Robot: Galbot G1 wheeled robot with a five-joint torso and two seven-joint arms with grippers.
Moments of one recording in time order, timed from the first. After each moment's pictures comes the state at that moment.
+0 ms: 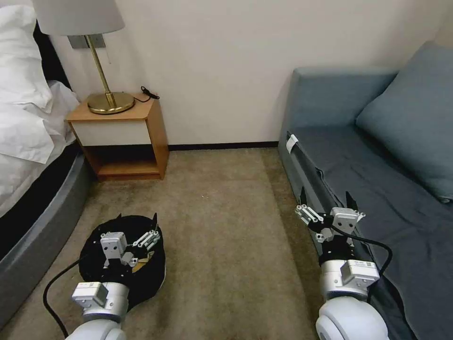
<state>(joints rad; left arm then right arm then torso) 1.70 -1.48 -0.64 -2.26 -0.20 0.05 0.02 -1.54 1.29 0.31 2.35 0.06 -0.15 0.49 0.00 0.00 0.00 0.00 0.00</state>
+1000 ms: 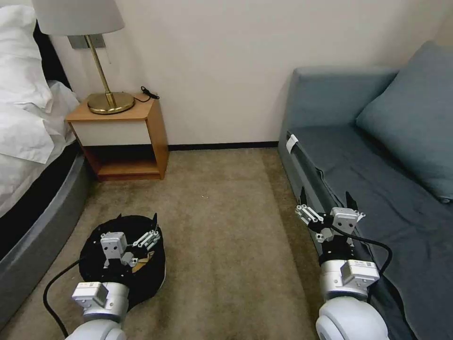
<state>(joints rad) 1.70 -1.48 -0.64 -2.26 -0.20 0.05 0.02 -1.54 1.29 0.31 2.35 0.06 -0.15 0.49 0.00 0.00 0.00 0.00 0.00</state>
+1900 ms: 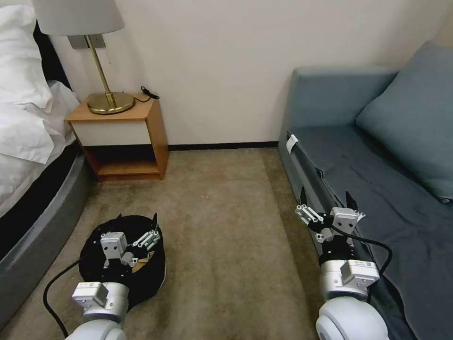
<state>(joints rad) 1.70 -1.48 -0.64 -2.26 -0.20 0.05 0.02 -1.54 1.29 0.31 2.35 0.06 -0.15 0.49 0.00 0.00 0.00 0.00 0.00</state>
